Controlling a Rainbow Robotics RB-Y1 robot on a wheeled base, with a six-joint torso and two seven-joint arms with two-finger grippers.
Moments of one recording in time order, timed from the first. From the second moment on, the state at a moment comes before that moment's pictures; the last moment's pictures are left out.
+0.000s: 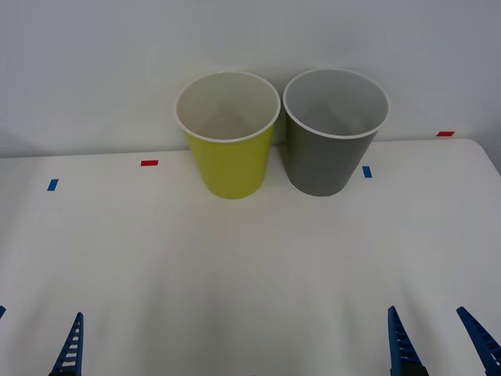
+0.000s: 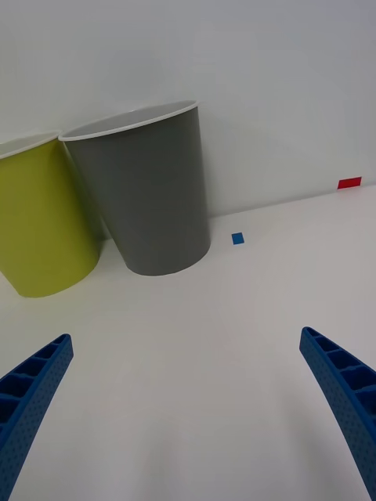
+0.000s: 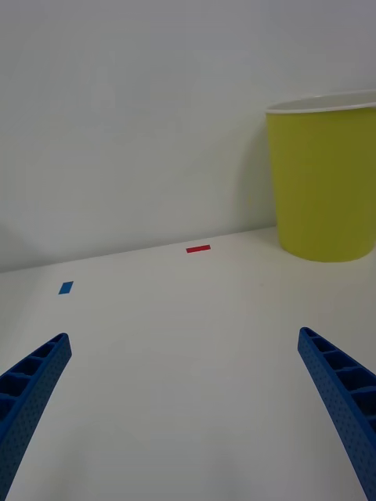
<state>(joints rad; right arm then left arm) 1.05 -0.42 0.31 -2.22 -0.33 -0.47 1.56 1.03 0.40 -0.09 -2.08 0.15 -0.59 -1.51</state>
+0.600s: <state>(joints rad) 1.05 -0.42 0.31 -2.22 -0.33 -0.47 1.56 1.03 0.40 -0.09 -2.08 0.15 -0.59 -1.51</state>
